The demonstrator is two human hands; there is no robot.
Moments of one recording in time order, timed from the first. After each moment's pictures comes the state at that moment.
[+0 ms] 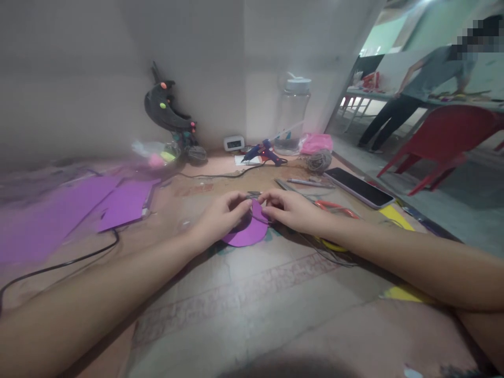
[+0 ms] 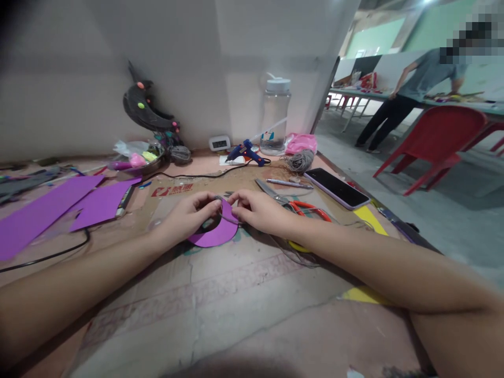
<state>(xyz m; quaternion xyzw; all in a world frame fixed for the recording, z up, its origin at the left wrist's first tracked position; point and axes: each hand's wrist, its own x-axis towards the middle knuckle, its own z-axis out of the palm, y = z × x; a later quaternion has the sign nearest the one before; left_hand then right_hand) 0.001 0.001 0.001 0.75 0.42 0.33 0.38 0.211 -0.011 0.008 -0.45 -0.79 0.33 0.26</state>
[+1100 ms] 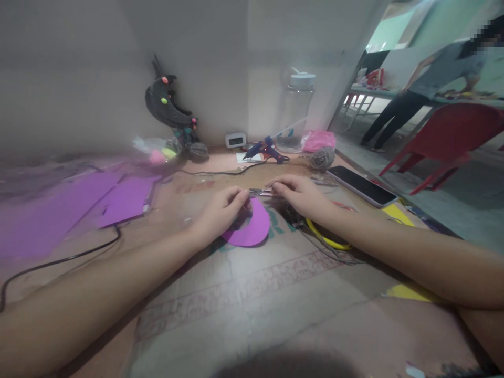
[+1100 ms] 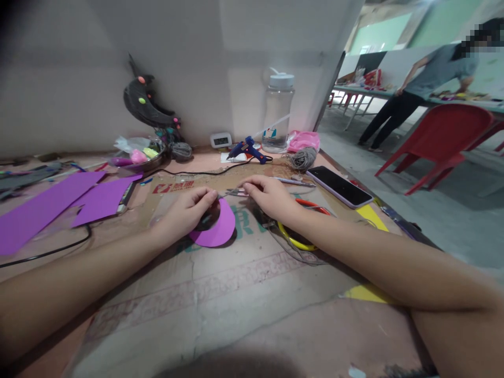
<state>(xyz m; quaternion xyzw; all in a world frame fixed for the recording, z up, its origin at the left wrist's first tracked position) 0.000 -0.002 0.007 0.74 0.42 0.36 0.37 0.220 0.004 0.013 -0.50 -0.75 0.23 0.37</state>
